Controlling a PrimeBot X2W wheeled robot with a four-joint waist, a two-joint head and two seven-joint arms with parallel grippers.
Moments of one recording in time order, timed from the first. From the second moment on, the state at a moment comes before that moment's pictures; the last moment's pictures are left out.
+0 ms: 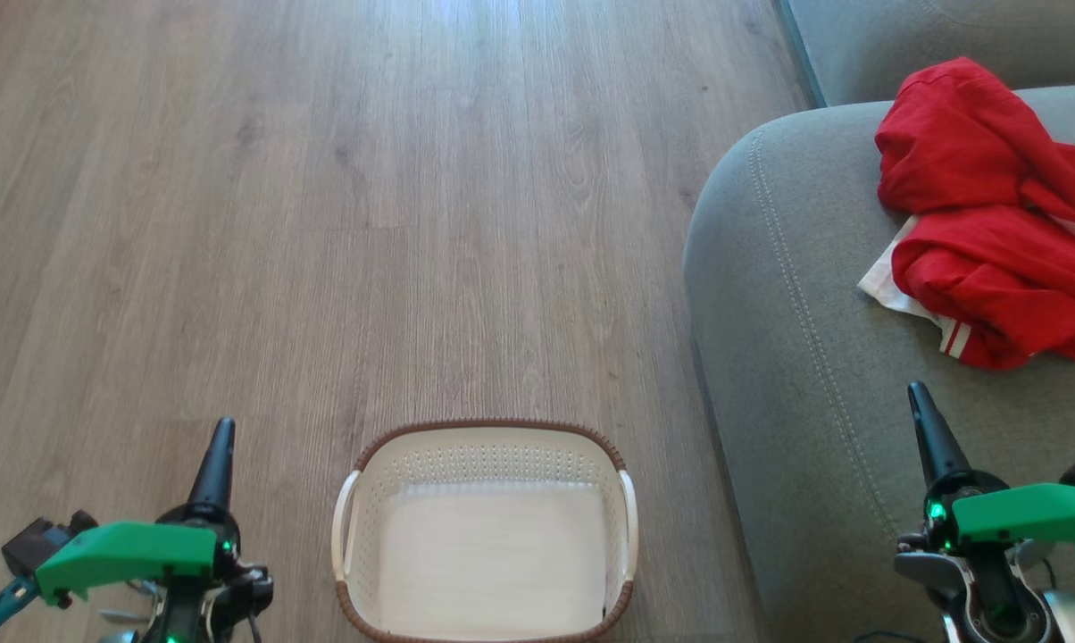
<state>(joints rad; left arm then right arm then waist) -0.02 0.09 -0.02 0.24 -1.39 -0.06 0.03 -0.03 -0.09 -0.07 0.25 1.36 0.13 0.02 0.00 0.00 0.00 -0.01</state>
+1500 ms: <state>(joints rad) -0.06 0.05 0.07 0.27 -1.61 -0.12 0.10 -0.06 -0.06 -0.12 0.28 1.62 0.13 0.09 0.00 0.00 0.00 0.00</state>
